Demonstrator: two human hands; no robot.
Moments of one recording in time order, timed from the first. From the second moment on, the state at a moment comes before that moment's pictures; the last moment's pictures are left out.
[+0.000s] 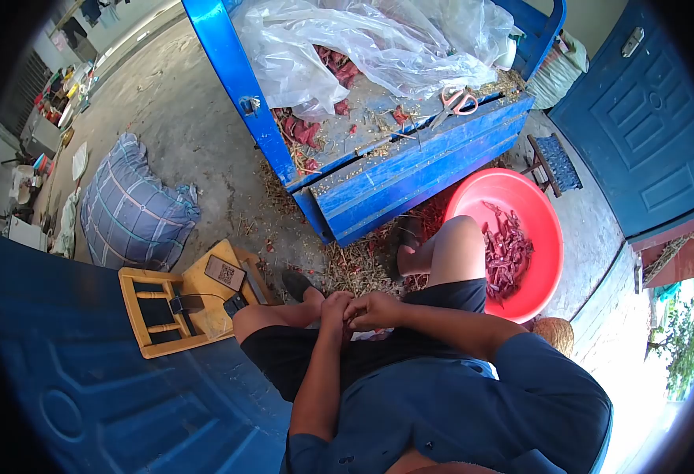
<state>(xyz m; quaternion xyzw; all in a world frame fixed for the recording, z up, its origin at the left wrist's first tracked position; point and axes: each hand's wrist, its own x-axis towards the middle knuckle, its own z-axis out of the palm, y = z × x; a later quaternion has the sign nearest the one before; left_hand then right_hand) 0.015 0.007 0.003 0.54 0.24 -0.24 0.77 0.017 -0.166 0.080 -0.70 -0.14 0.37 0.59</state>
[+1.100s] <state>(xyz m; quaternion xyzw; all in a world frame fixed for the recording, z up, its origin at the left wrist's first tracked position) 0.018 0.005 -0.004 0.49 0.28 -0.32 0.76 0.027 -0.139 0.034 -0.76 0.18 0.27 0.57</state>
